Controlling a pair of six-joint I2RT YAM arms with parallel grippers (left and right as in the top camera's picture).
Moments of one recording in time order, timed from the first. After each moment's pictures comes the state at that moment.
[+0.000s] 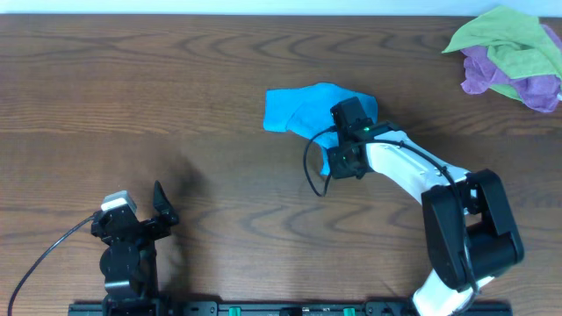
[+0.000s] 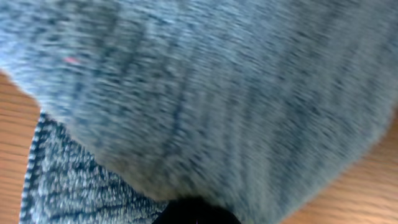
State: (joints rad) left arm 0.08 0.01 0.11 -0.35 -0.15 -0.20; right arm 0.38 1.86 1.09 -0.63 0.07 0.21
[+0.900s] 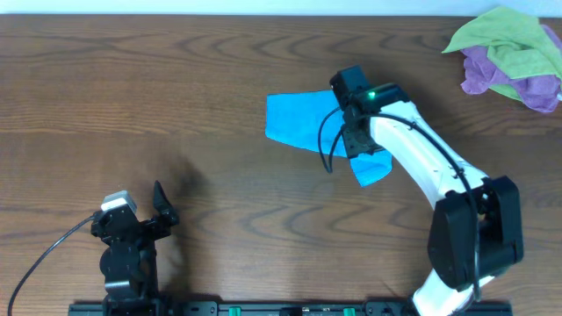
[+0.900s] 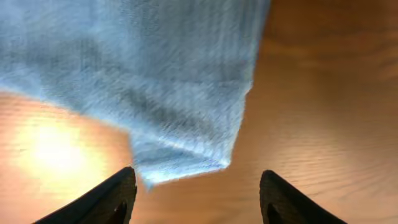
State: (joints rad) left arm 0.08 0.01 0.11 -0.35 -0.15 -0.20; right arm 0.38 1.86 1.44 -1.08 0.32 0.22
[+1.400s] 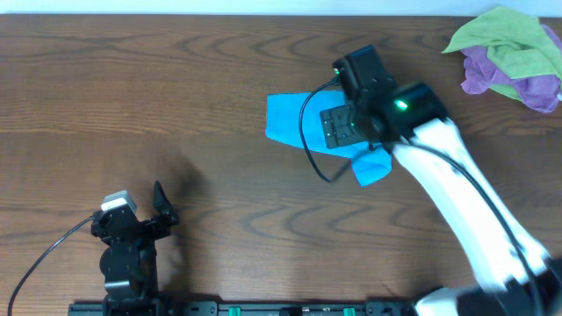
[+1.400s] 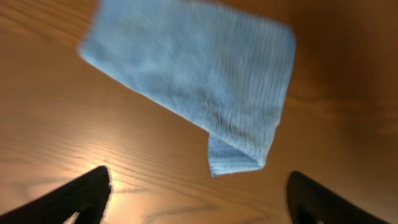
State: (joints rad) left arm 0.08 0.01 0.11 -0.35 -0.15 -0.20; right arm 0.48 1.57 1.58 -1.13 0.17 0.22
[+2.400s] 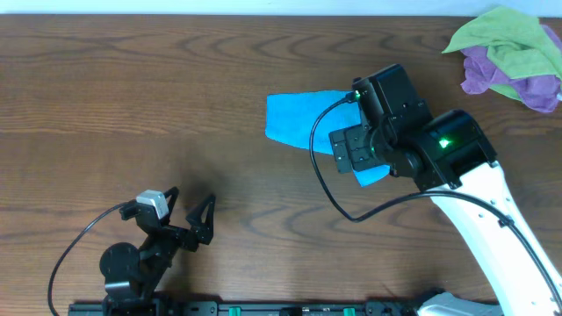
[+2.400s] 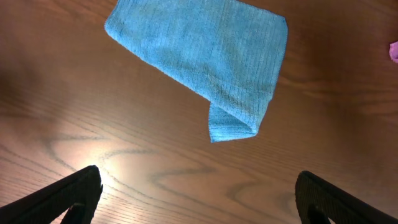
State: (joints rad) left arm 0.08 0.01 0.10 -0.32 0.52 -0.39; right arm 0.52 1.43 1.59 -1.29 0.17 0.21
